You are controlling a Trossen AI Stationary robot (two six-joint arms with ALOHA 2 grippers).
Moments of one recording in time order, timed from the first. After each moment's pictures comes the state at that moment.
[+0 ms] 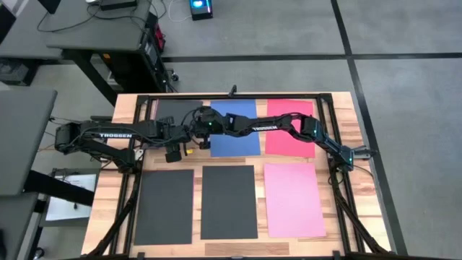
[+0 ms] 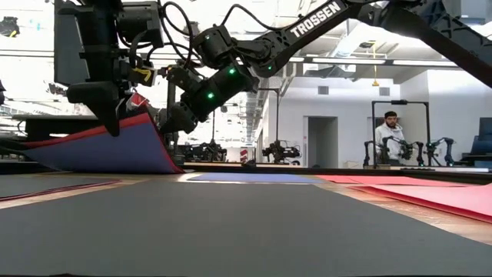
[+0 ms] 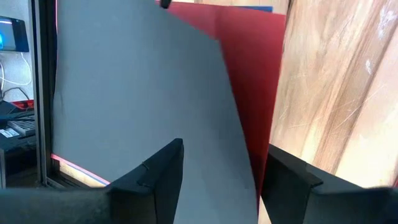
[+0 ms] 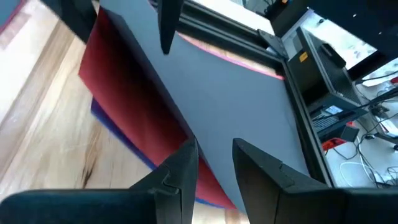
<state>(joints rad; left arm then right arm) 0.20 1.22 0.80 -0.92 -0.44 0.07 -0.21 2.37 1.87 0.01 0.10 -0.48</state>
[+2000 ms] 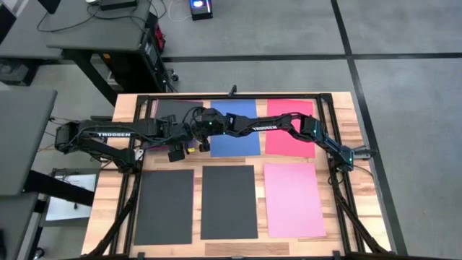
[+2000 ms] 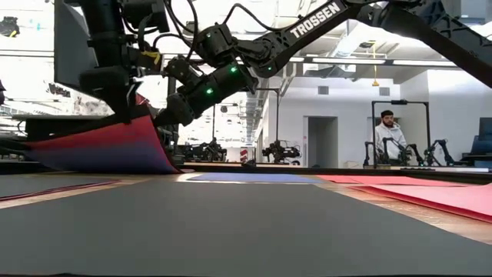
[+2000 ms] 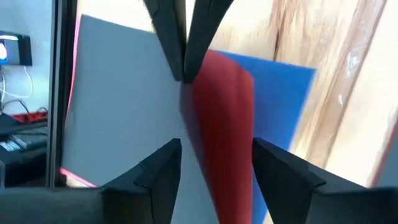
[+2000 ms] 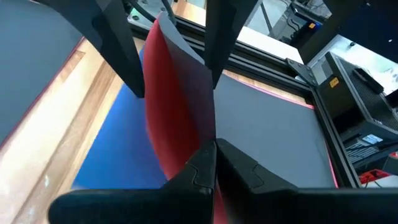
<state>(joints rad) 0.17 1.22 0.88 -0.95 -0.43 0.04 -0.21 2.38 1.87 0.06 -0.05 -0.46</state>
